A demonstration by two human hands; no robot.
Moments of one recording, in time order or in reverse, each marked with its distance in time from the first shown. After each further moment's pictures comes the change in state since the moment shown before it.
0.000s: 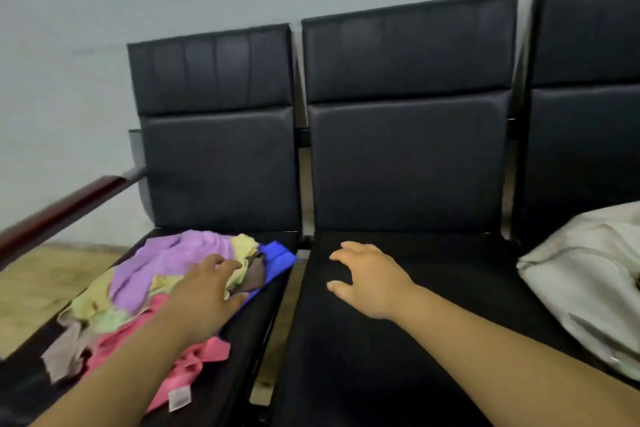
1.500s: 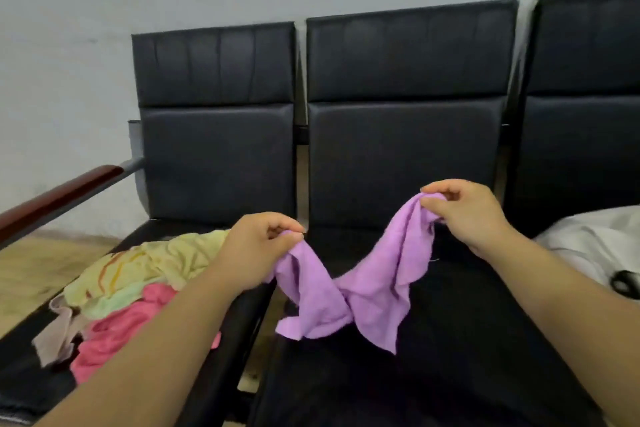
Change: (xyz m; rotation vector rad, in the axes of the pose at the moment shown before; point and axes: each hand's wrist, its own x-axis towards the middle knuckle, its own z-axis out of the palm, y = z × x) left_hand 0.012 0.103 -0.060 -0.760 0.123 0.063; right_hand -0.021 0.084 -0.105 0.705 0.527 0.262
